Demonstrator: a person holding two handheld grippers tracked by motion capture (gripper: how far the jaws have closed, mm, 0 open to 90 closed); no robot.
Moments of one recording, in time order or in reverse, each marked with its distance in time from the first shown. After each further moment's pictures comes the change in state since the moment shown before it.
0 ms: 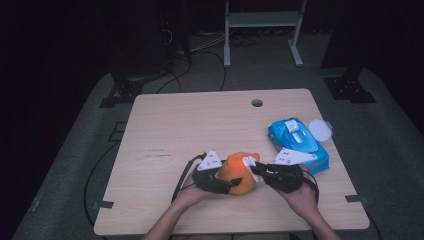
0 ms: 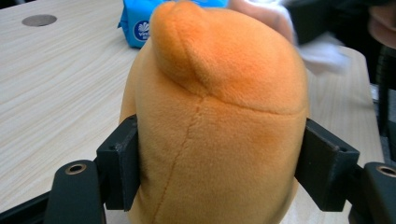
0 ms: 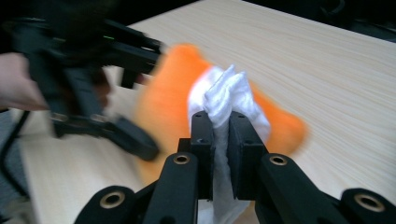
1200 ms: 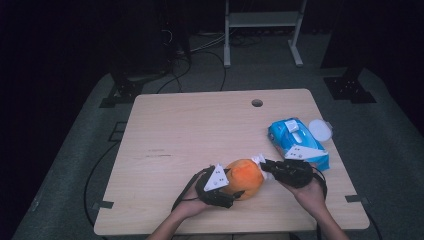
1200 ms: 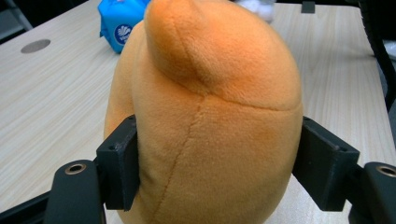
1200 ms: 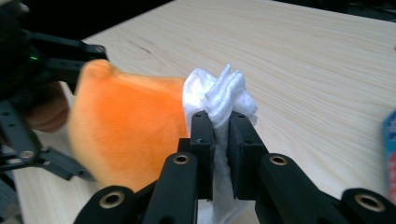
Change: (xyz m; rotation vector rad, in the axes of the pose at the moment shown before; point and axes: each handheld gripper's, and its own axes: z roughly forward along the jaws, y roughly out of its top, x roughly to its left) left arm -0.033 -0.012 -0.001 0.015 0.034 0.223; right arm -0.035 -0.015 -0.009 0.009 -0.017 0.087
